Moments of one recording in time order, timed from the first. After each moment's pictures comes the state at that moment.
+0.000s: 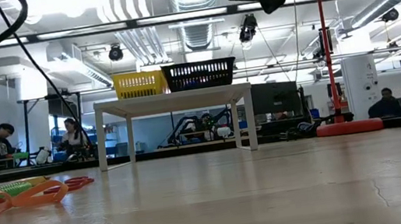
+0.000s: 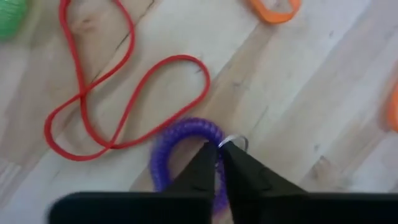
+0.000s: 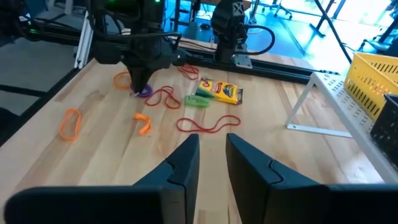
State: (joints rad) left arm -0.81 1.57 0.76 -0.51 -0.10 -1.49; right arm 0.22 1.28 0.73 0.21 0.16 -0.05
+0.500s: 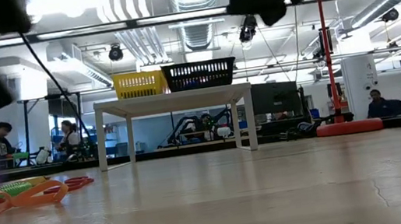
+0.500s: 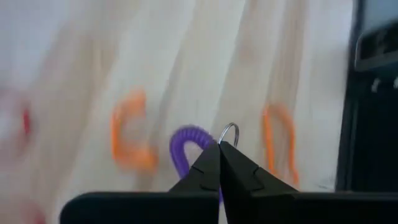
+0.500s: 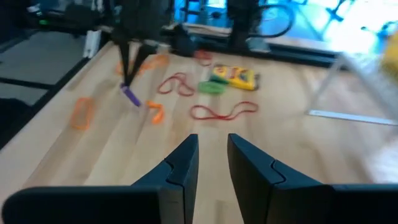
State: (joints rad) left arm -0.70 1.57 0.85 -0.30 -0.23 -1.00; right arm 0.22 1.35 0.72 0.25 0.12 0.00
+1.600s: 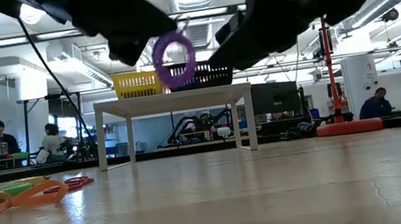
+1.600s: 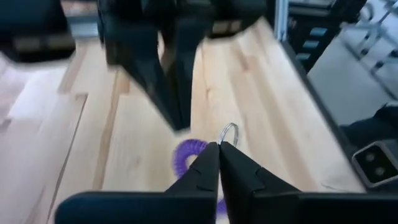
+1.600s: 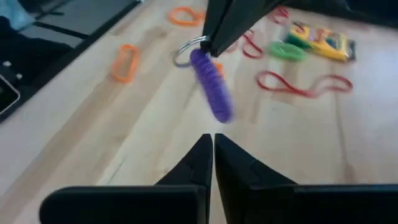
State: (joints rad) left arm -0.35 1.57 0.85 0.18 -0.11 -0.24; right arm 0.23 1.67 0.82 0.33 -0.09 -0.06
